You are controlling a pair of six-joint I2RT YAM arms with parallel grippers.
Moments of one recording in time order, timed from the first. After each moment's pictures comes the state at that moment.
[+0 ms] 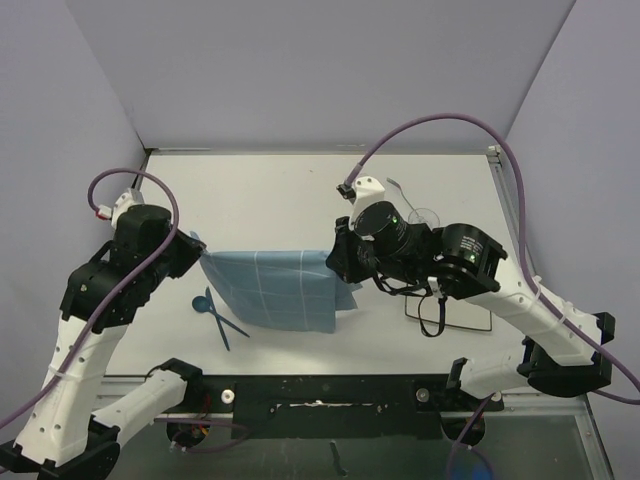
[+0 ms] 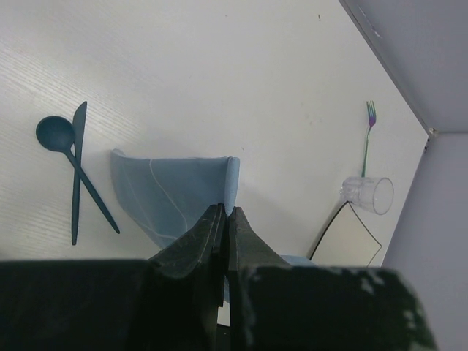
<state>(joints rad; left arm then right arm) -0.39 0.92 1.39 -1.16 -0.32 -1.04 1.13 1.34 1.79 -1.13 0.29 0.60</state>
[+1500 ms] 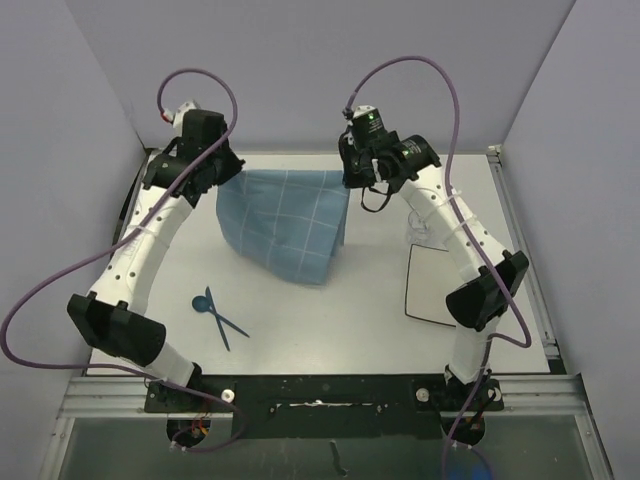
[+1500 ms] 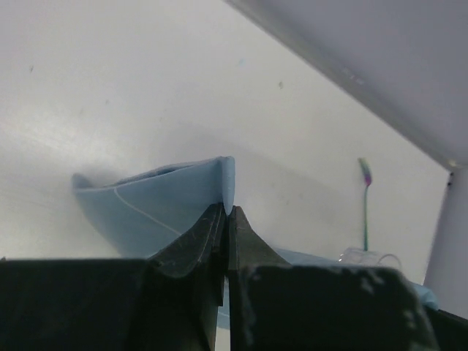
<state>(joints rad) -0.34 1.54 1.67 -0.83 -0.30 -0.84 0.58 1.85 2.05 -1.03 0.15 0.32</state>
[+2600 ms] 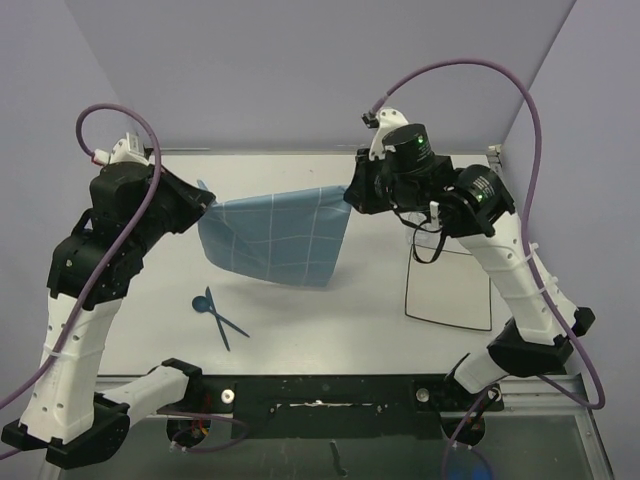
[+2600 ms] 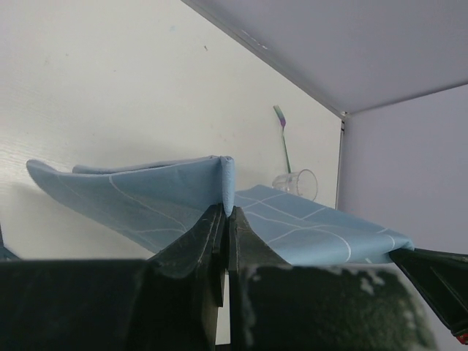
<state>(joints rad) -0.35 1.06 1.68 -1.02 -0.16 -0.88 0.77 1.53 2.14 -1.18 0.12 0.39</state>
